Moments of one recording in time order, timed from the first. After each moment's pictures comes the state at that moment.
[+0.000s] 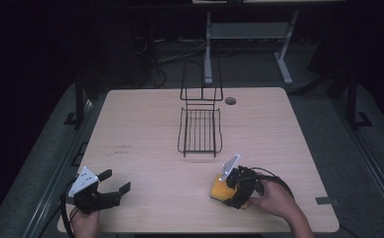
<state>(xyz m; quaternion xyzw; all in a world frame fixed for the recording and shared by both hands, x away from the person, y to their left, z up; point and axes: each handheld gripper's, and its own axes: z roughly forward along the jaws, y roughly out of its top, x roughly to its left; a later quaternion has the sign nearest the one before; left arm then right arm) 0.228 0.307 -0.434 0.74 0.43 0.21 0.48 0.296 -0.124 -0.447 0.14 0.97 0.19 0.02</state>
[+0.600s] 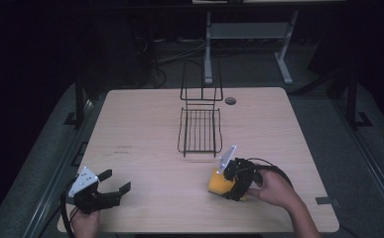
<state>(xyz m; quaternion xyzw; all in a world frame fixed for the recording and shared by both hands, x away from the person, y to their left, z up) 0.228 0.307 -0.434 0.74 0.43 0.21 0.48 0.312 -0.116 -0.421 0.11 0.98 0.19 0.01</state>
